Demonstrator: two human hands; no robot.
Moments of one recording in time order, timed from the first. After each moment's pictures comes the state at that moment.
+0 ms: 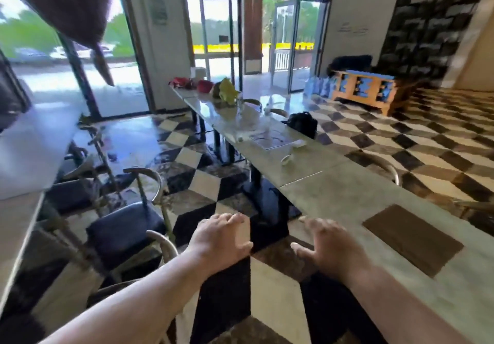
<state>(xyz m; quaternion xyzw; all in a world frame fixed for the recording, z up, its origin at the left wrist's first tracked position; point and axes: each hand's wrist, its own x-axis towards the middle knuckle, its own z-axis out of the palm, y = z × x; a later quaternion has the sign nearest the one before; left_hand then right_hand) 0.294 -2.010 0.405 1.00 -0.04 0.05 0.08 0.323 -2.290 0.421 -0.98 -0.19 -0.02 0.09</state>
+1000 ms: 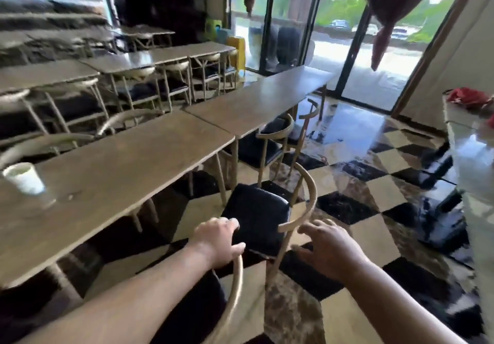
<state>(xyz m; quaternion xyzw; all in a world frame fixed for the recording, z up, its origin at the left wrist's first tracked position) 0.526 -1.658 0.297 0.85 0.51 0.02 0.15 0.795 -1.757 0.352 -0.71 -0.70 0.06 0.01</state>
